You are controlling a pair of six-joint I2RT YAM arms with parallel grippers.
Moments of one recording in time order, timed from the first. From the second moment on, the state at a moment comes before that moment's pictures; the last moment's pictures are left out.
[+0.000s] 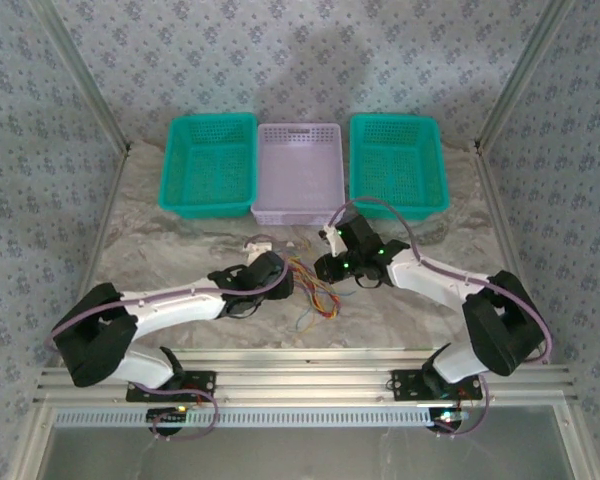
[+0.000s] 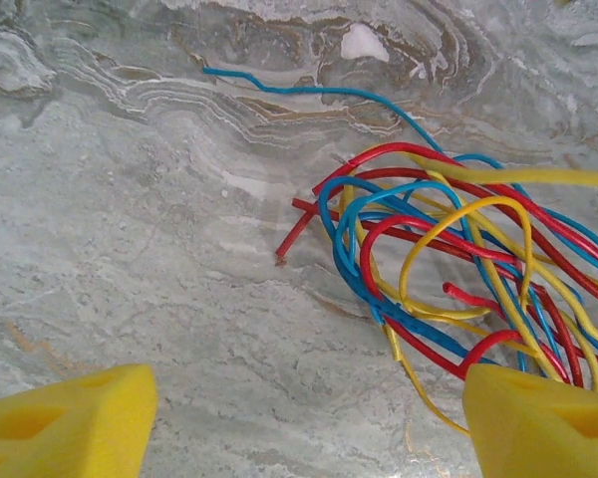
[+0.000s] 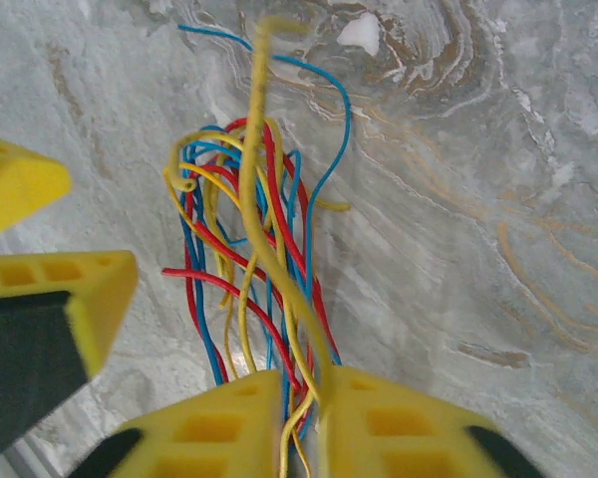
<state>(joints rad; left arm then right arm) -0.94 1.38 0.69 -0.26 -0.35 -0.81 0.66 1.46 0.85 -0.30 -0.27 0.29</state>
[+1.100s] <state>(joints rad) -0.94 1.20 0.60 -0.31 -0.38 -0.79 0.80 1.74 0.96 -0.29 0.07 0.21</state>
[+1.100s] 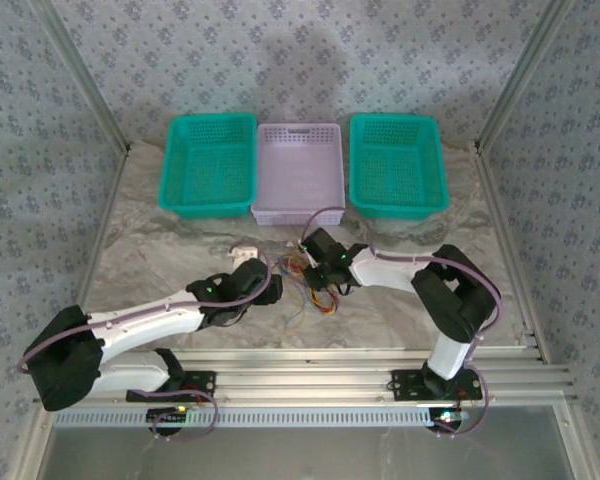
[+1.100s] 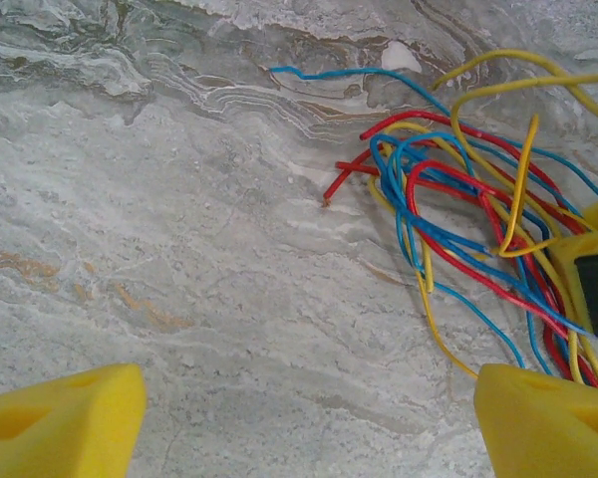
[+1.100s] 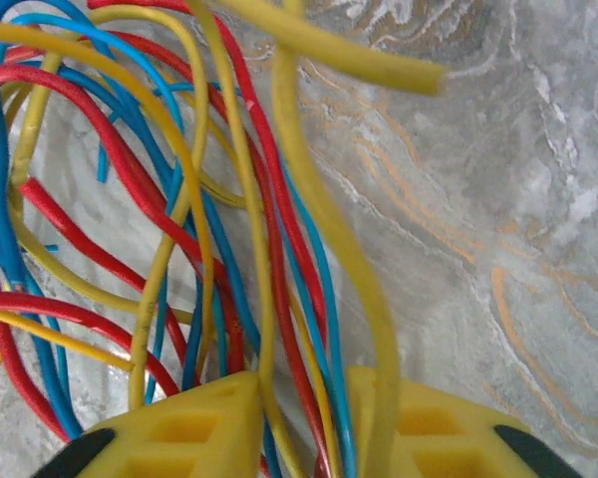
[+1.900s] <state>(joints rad) -0.94 1.15 0.58 -0.23 -0.27 -0.79 0.80 1.41 0.93 -0.29 0.05 0.19</state>
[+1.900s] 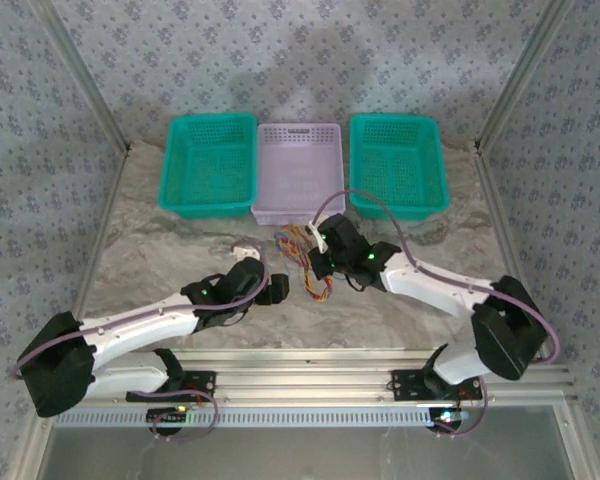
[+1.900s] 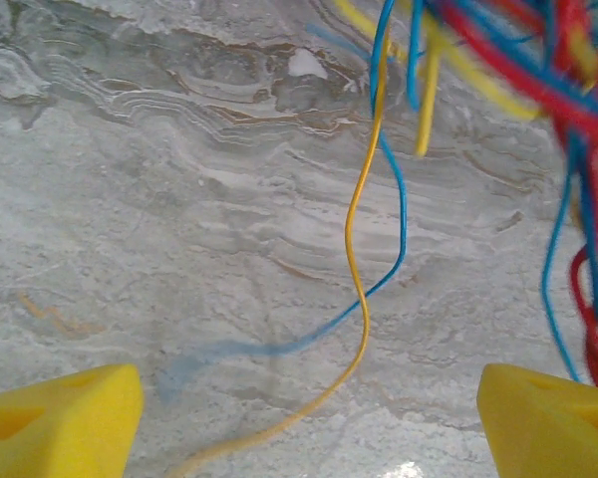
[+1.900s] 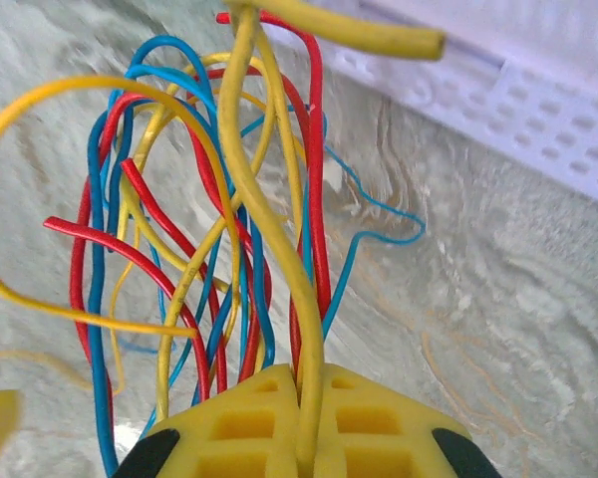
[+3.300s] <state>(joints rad) -0.90 0.94 0.46 0.04 -0.29 -0.89 0.80 1.21 0.85 -0.21 -0.27 0.26</state>
